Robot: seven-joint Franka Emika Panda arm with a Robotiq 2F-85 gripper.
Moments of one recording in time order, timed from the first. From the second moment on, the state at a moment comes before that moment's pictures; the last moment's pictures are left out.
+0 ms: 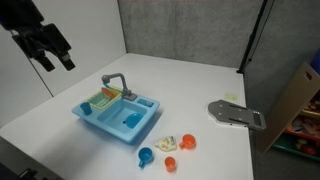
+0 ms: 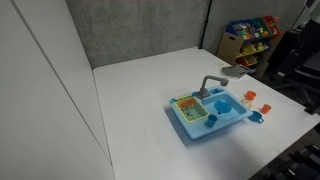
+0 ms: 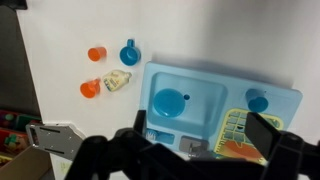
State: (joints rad) arm -0.04 -0.49 0.15 -2.60 -0.17 2.17 0.18
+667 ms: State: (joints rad) arm -0.01 -0.46 0.15 -2.57 -0.16 2.17 0.18
